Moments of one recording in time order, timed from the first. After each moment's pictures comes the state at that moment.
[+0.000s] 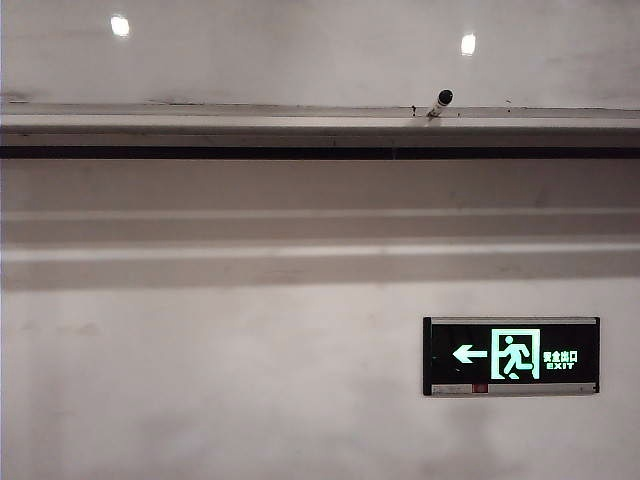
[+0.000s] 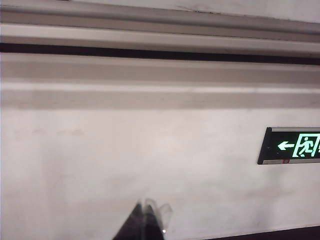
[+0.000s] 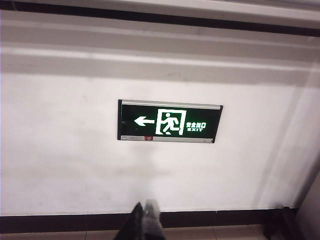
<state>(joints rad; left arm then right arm) 0.01 0.00 0.01 0.08 0.11 0.01 0.06 0.00 0.01 0.00 0.10 -0.03</state>
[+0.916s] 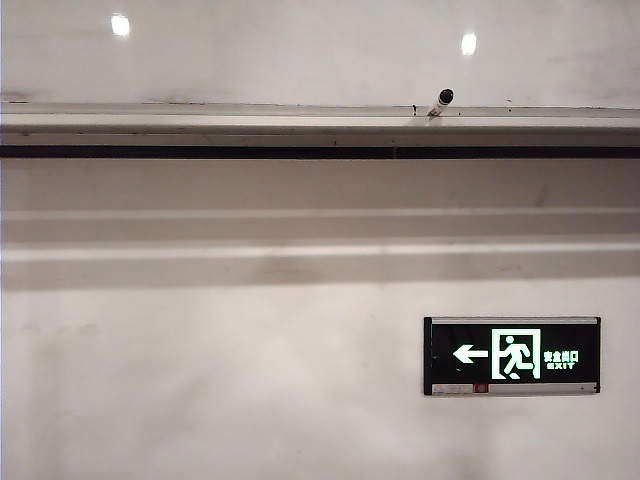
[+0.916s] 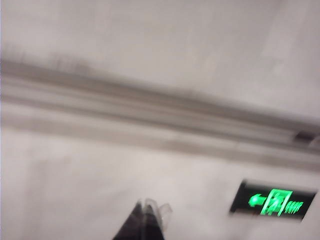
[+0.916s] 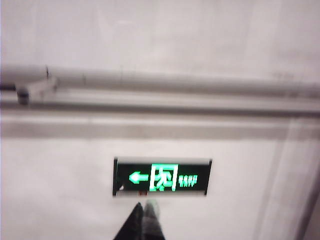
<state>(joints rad) 0.01 0.08 0.36 -0.12 0.08 -0.17 0.06 0.09 0.35 -0.09 0.11 -0.03</state>
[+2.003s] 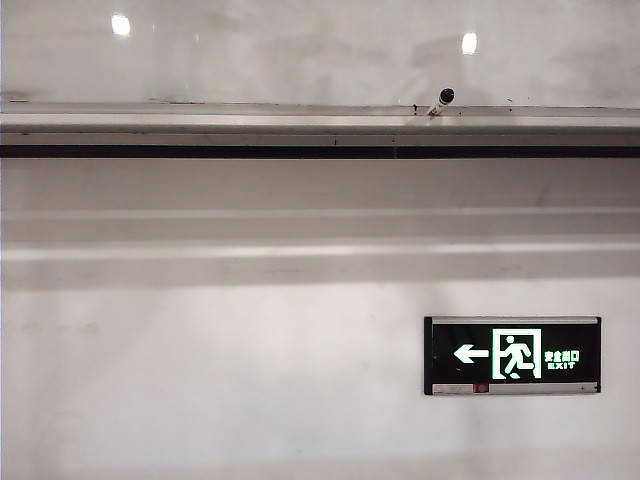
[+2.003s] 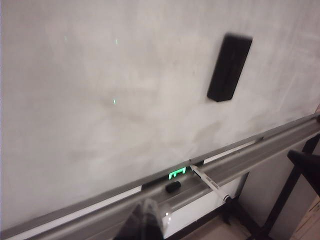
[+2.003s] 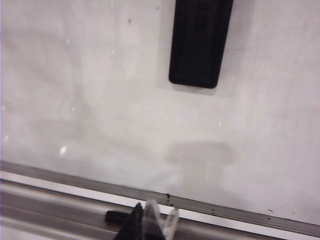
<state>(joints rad) -0.28 1.18 1.72 -0.54 0.28 -0.04 0.39 1.20 1.18 0.15 0.10 -0.02</state>
